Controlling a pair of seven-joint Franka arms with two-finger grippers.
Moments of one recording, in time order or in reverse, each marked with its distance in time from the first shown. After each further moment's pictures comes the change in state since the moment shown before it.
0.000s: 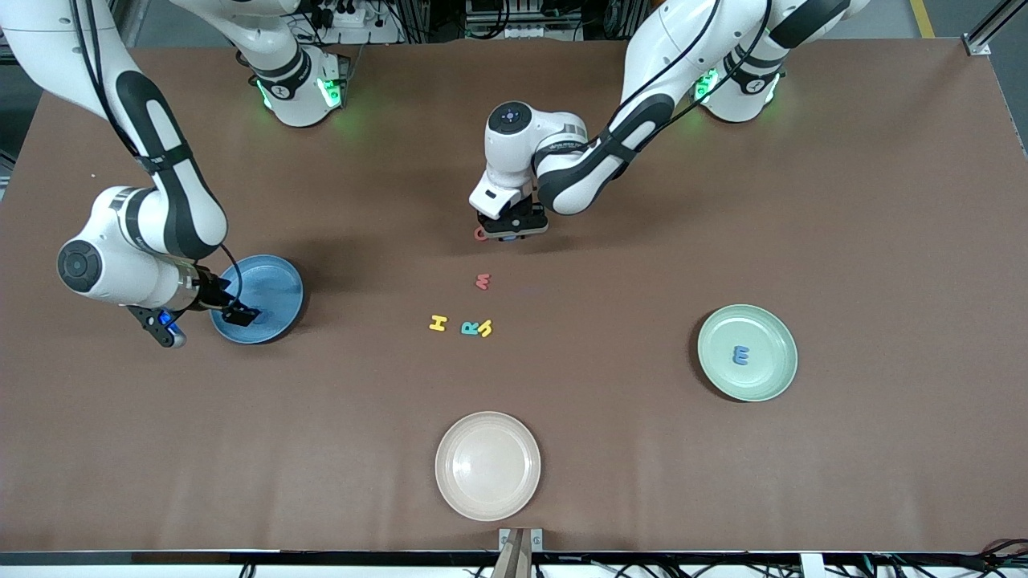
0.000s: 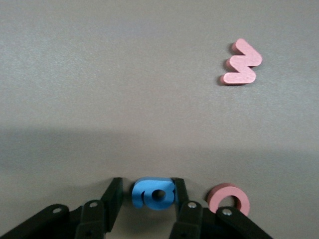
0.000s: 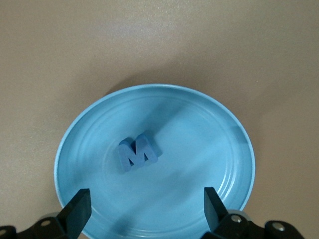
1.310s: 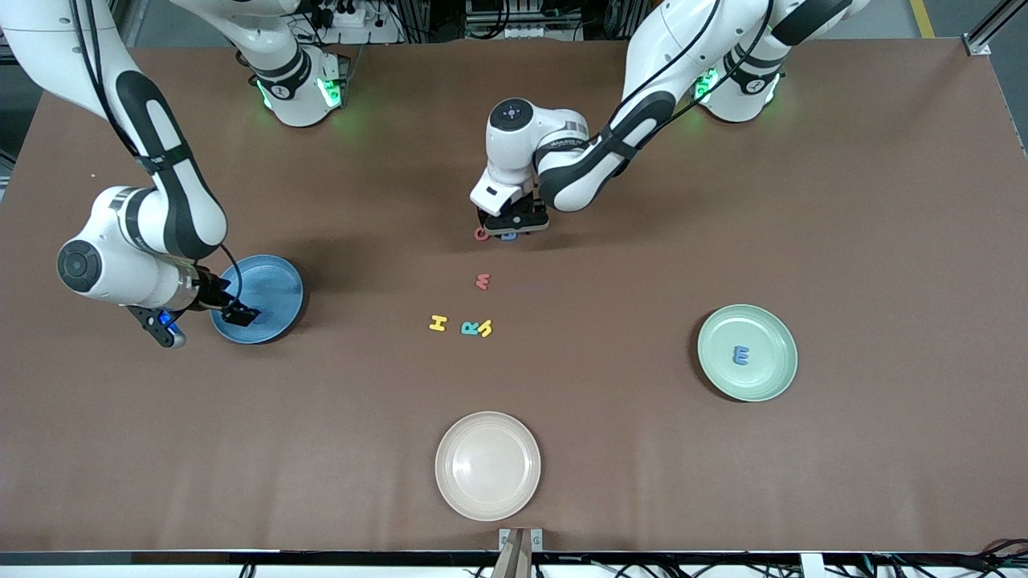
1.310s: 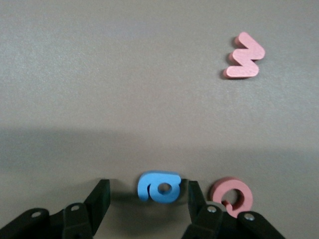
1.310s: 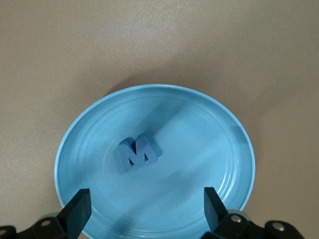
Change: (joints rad) left arm 0.008 -0.006 -0.005 -0.017 0.000 0.009 0.000; right arm 0.000 0.000 0.000 0.000 0.000 0.000 0.000
